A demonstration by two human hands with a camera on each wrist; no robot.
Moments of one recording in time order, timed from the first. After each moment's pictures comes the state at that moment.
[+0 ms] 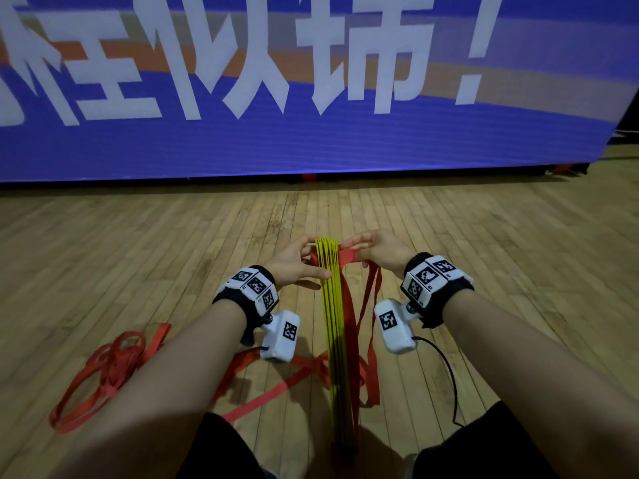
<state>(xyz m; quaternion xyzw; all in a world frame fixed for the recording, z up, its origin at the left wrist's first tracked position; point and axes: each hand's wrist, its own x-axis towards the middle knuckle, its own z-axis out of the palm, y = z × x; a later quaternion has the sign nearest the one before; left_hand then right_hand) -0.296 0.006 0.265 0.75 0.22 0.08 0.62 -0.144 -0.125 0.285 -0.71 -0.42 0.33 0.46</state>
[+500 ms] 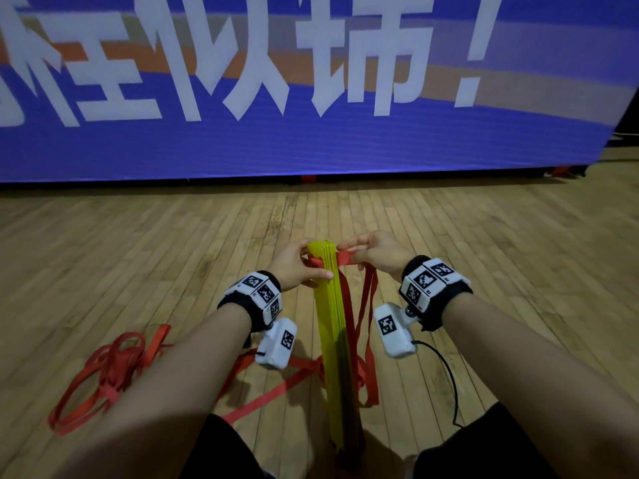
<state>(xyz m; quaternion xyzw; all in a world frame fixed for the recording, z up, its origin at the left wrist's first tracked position) -0.293 0.004 0.259 0.79 0.25 0.13 0.54 -0.151 -0.126 0.287 -0.71 -0.43 0.33 0.46</state>
